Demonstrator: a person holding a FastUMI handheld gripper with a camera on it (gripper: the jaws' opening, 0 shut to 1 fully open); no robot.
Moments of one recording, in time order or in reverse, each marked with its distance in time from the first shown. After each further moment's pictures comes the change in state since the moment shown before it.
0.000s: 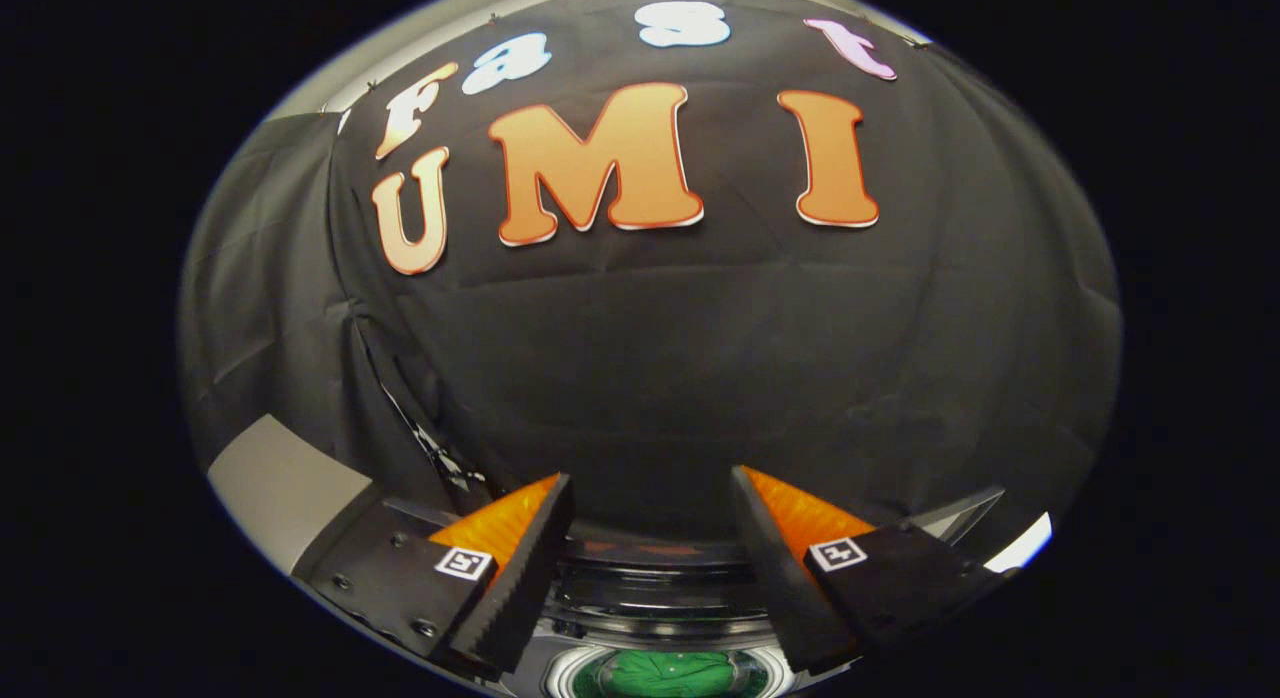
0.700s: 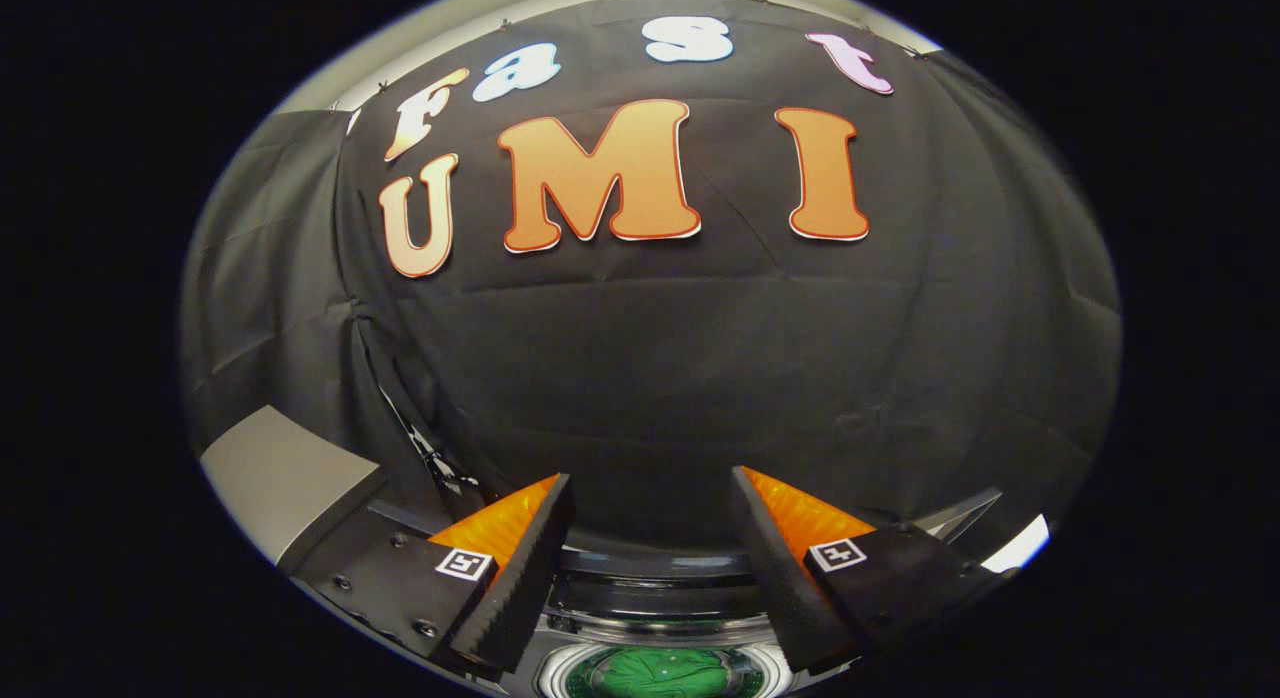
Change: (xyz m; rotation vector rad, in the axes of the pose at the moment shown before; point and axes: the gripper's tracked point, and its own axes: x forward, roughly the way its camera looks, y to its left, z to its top) arm -0.032 0.003 -0.010 -0.010 -0.029 -0.005
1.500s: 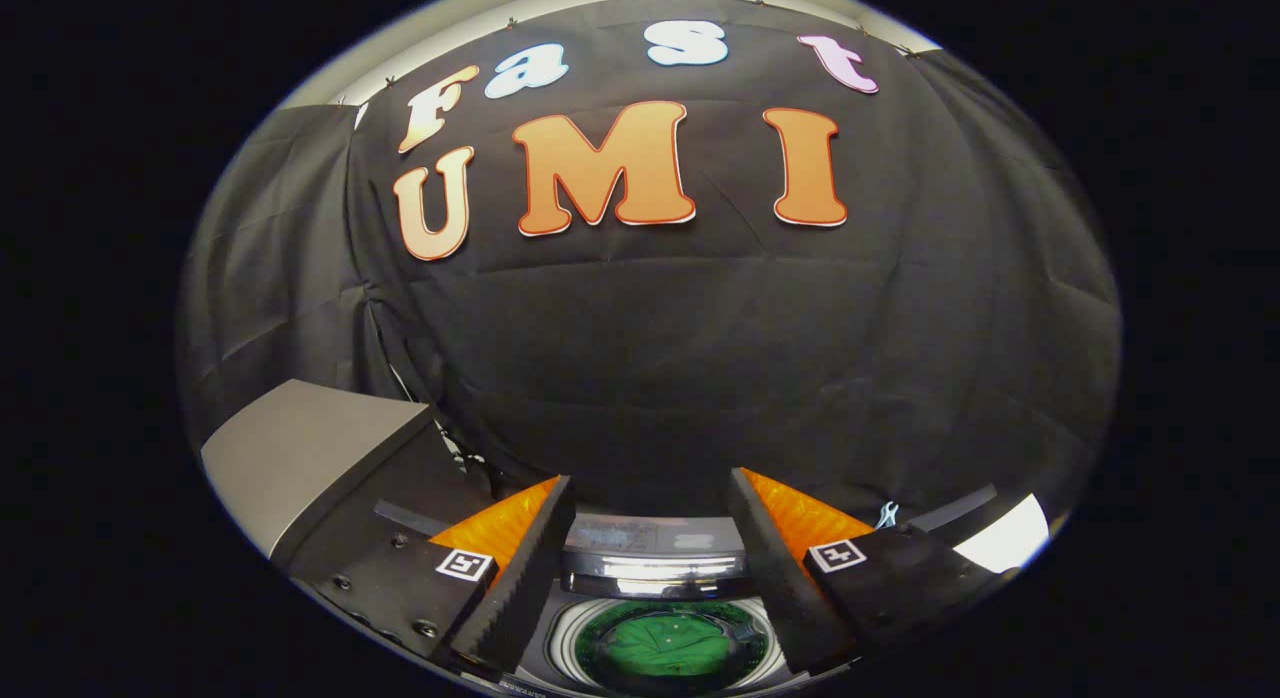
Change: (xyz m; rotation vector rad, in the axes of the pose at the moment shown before) arm -0.078 0.009 -0.044 0.006 0.059 -0.021
